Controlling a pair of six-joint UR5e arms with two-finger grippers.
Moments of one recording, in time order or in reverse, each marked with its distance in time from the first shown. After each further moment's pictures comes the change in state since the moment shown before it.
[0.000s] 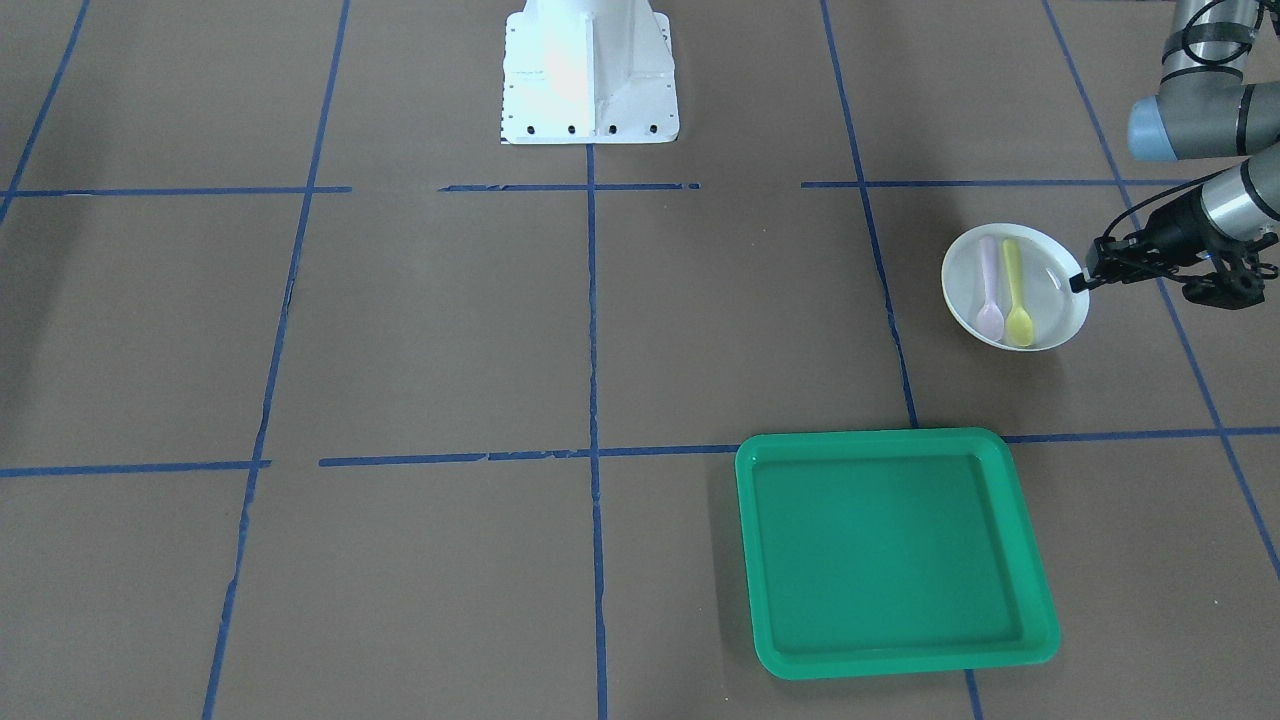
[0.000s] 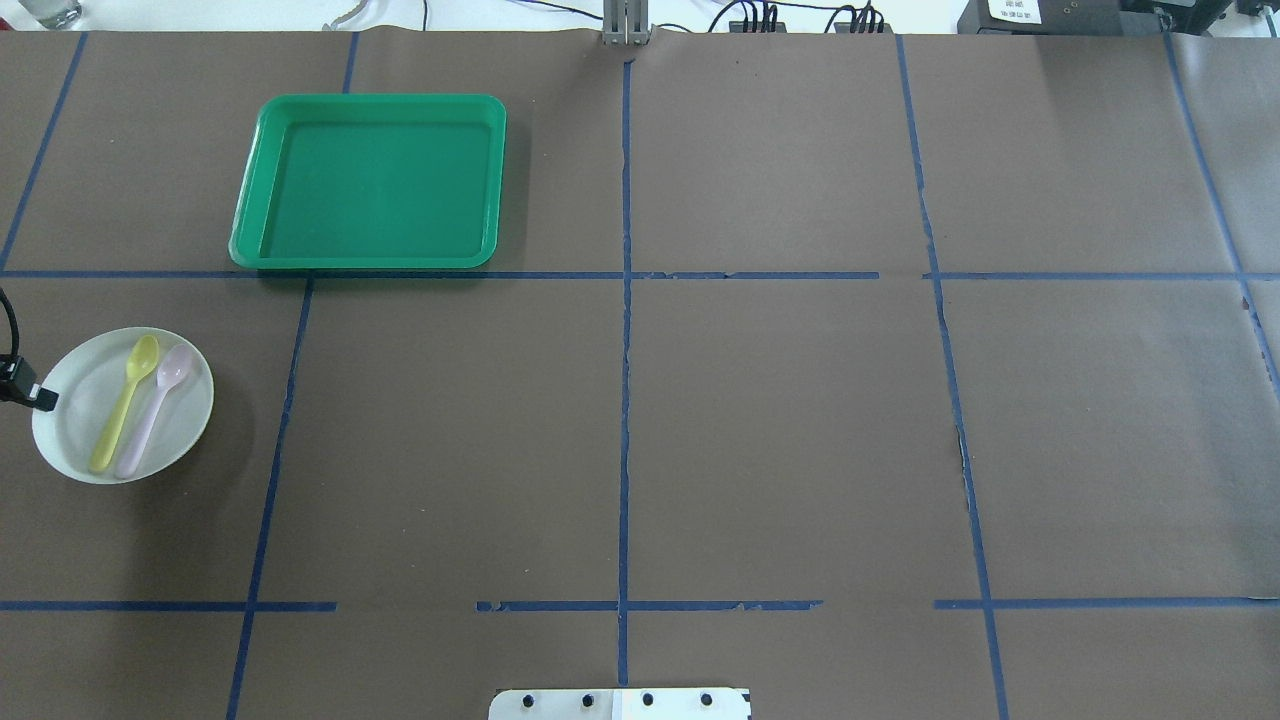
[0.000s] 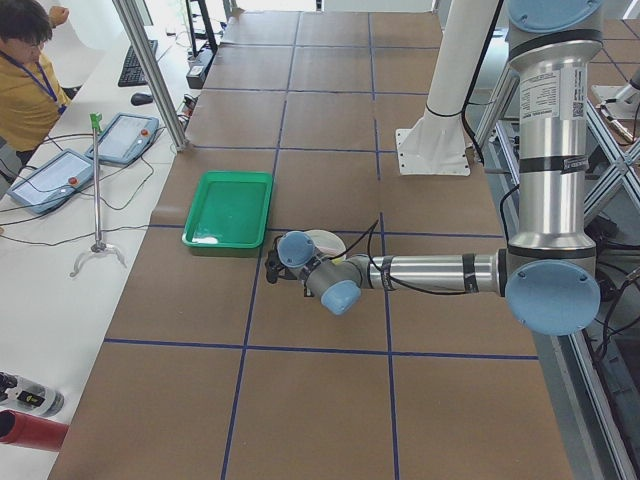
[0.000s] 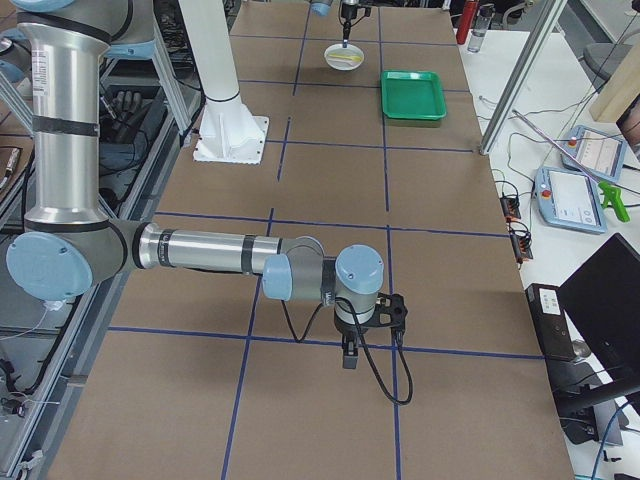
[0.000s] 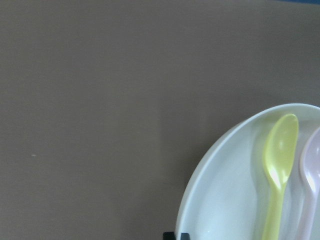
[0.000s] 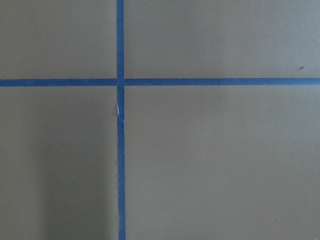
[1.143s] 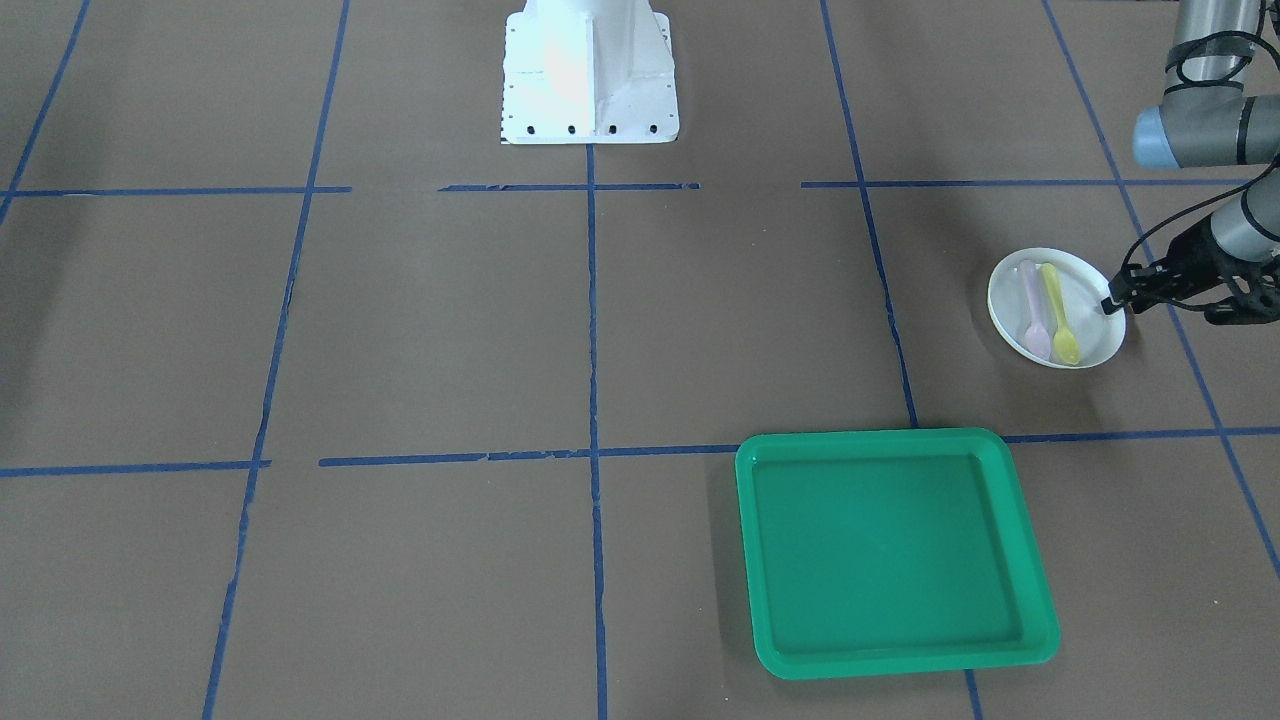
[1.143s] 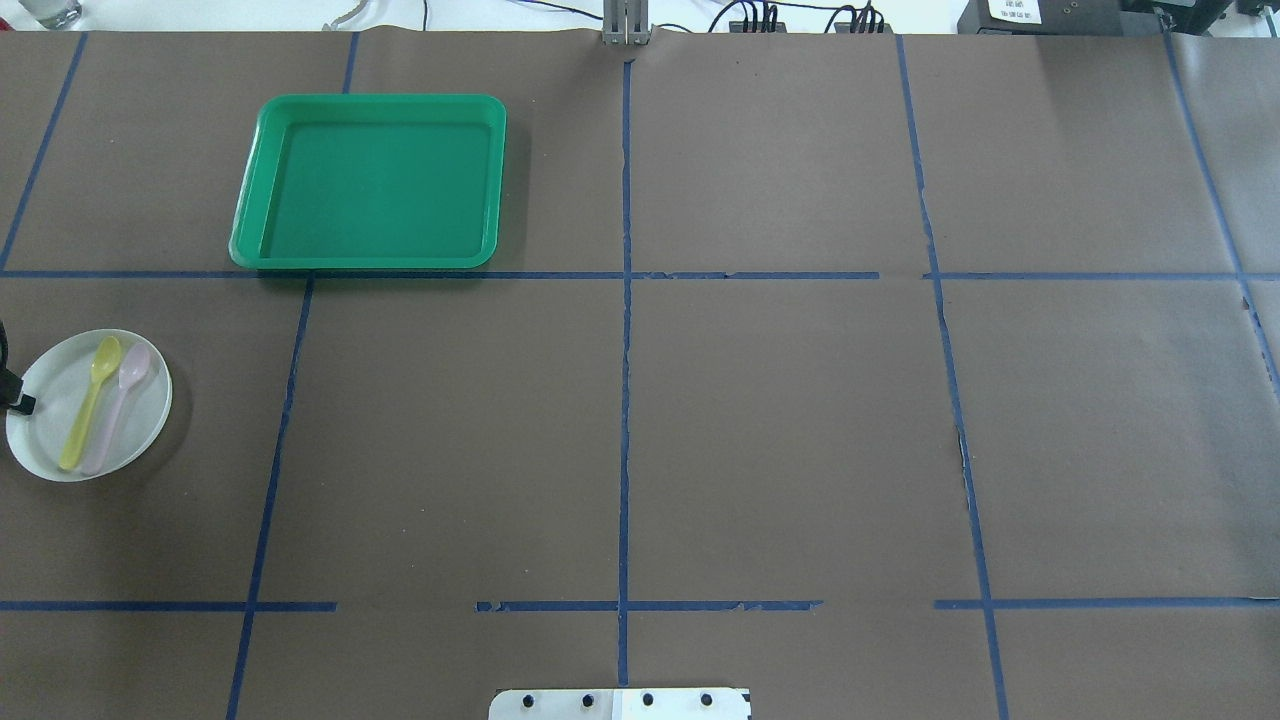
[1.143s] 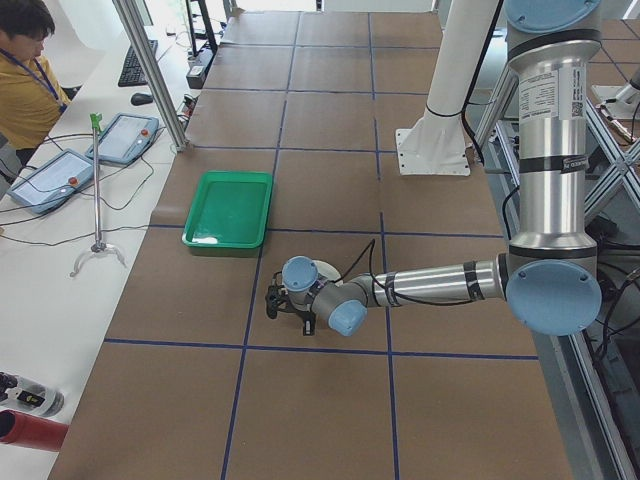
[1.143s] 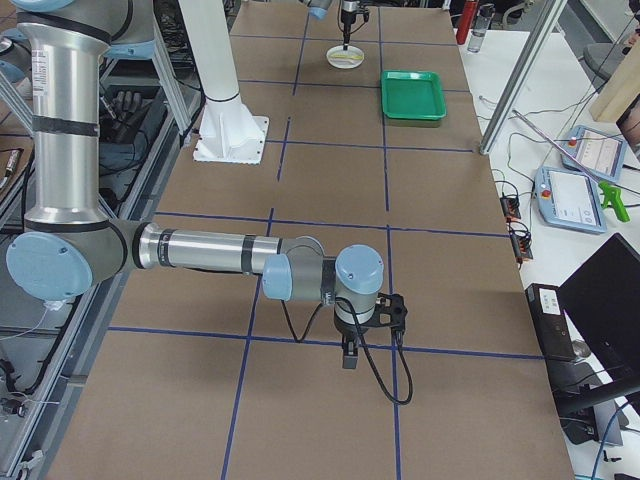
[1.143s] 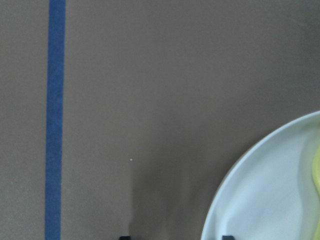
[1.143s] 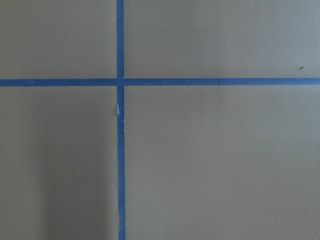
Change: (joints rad) left arm 0.026 0.031 0.128 0.038 0.225 0.097; right arm 0.000 0.000 0.000 0.000 0.000 0.000
